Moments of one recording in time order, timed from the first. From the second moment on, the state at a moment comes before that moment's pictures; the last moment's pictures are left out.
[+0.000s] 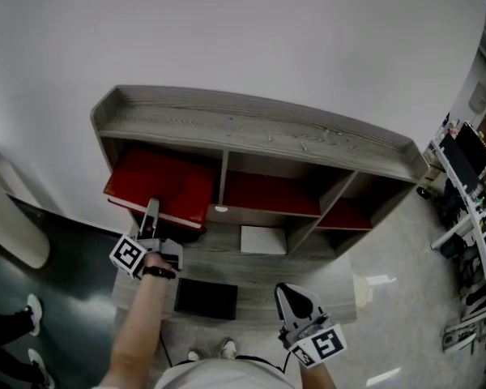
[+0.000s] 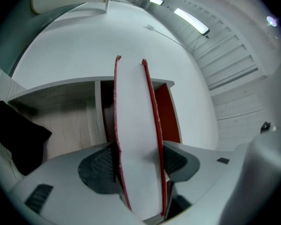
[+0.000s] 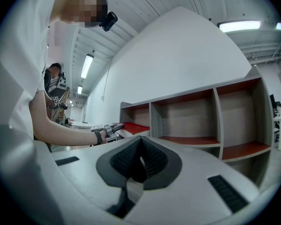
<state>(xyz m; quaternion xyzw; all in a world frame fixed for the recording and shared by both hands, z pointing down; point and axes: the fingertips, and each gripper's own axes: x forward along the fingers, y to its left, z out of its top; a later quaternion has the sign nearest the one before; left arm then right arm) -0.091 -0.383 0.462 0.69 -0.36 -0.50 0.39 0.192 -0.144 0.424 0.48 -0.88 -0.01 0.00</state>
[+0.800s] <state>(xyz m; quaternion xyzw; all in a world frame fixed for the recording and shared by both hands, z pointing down) -0.113 -0.316 0.408 0.75 -0.35 -0.48 0.30 0.178 -0.147 0.422 0.44 -0.90 -0.01 -0.01</state>
